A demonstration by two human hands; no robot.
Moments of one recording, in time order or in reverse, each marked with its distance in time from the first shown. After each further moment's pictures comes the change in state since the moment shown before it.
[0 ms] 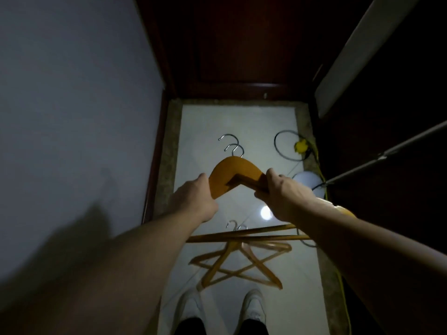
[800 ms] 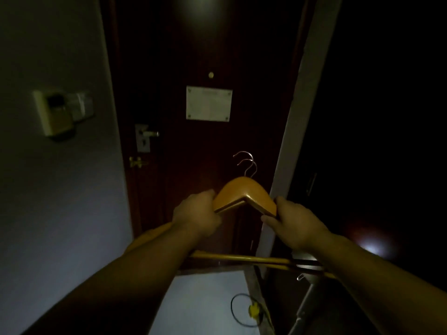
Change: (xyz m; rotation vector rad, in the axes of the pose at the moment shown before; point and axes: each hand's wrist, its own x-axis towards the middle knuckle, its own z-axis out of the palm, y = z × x) left_hand -0.235 0.260 -0.410 -0.077 0.512 0.498; right_hand -0.280 -0.003 -0.468 0.121 0.622 0.036
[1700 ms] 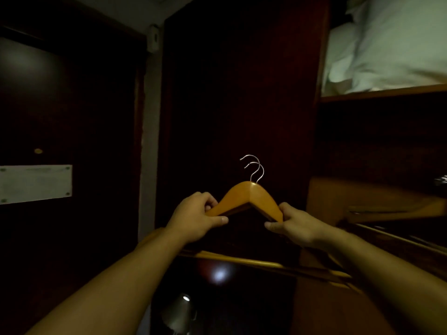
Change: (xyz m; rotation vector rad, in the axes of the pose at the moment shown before) left_hand -0.065 0.281 -0.049 -0.490 -0.132 0.833; right_hand -0.256 0.097 -0.251 0.322 0.288 0.514
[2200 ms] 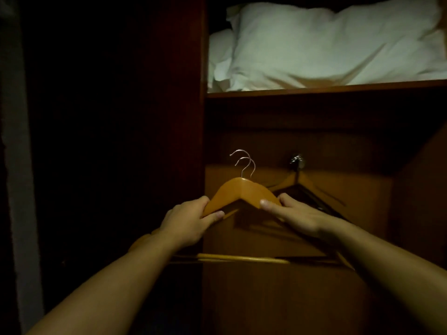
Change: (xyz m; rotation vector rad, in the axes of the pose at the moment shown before) left_hand -0.010 0.154 0.136 0.112 -0.229 0.335; right_hand -0.166 0.099 -0.120 -0.044 0.263 0.312
